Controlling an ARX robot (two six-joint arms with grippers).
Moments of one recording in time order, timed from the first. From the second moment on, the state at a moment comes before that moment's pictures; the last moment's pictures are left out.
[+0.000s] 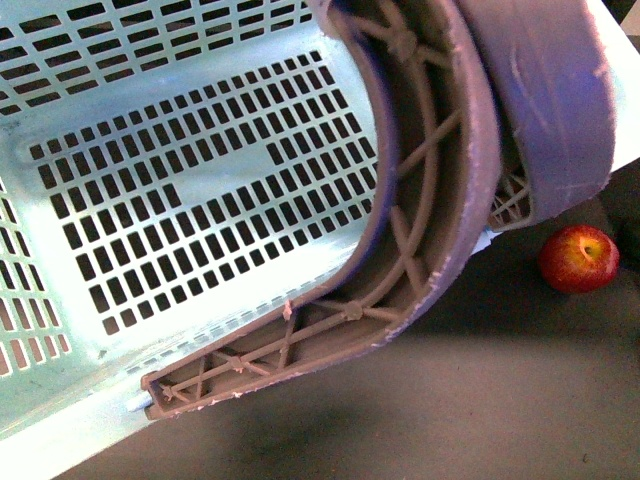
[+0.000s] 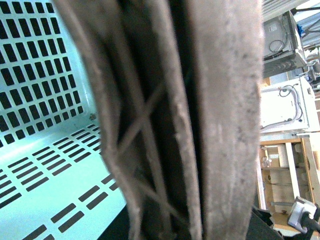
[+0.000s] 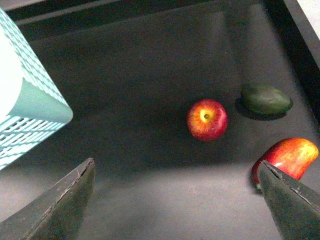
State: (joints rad) left arm -0.73 1.22 0.82 -0.07 0.07 -0.89; right arm -0.16 0.59 0.17 -0.10 -0.19 0.09
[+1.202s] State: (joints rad) left arm -0.73 1.22 0.82 -0.07 0.07 -0.89; right arm -0.13 2.19 0.80 0.40 -0.03 -0.30
